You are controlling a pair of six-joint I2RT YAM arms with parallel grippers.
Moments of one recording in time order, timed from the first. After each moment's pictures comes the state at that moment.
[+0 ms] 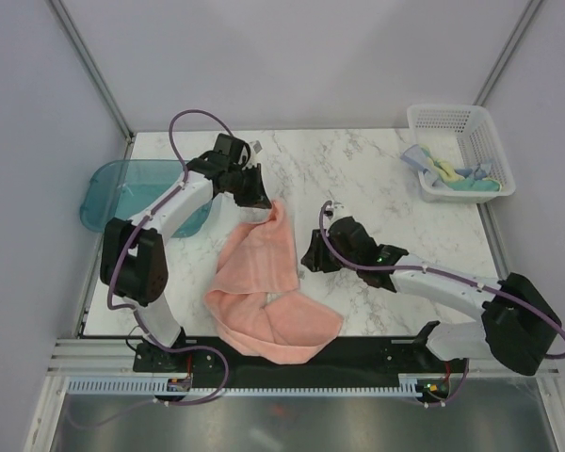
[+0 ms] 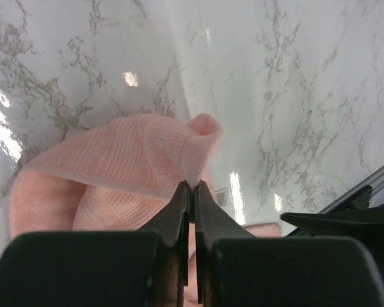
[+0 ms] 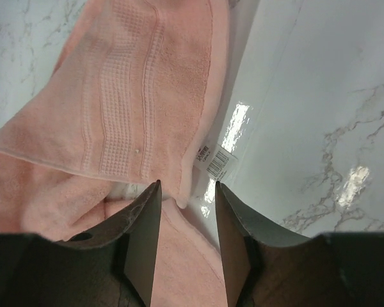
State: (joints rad) left arm -0.38 1.75 1.42 -0.63 0.36 -0.40; right arm 0.78 1.24 0.70 -0.09 -0.03 0.61
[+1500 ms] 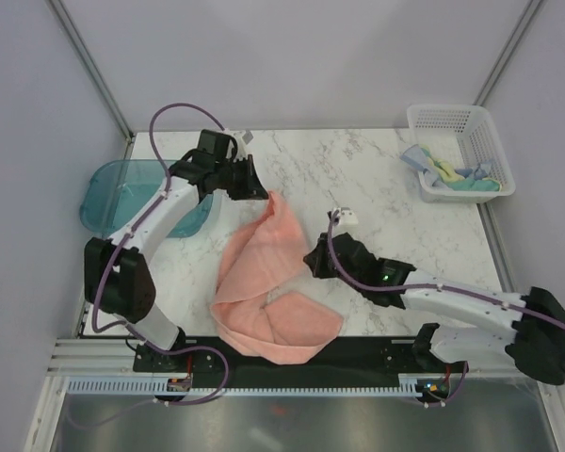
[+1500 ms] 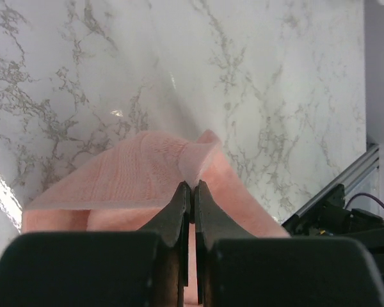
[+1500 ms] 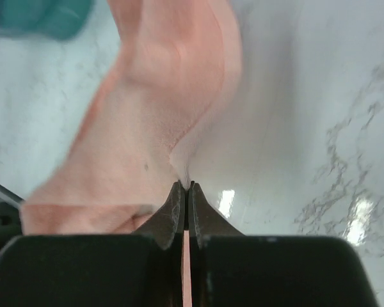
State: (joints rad) left arm -0.35 1.66 1.39 -0.55 0.42 -0.40; right arm 1.00 1.22 0.65 -0.05 0.31 0.80
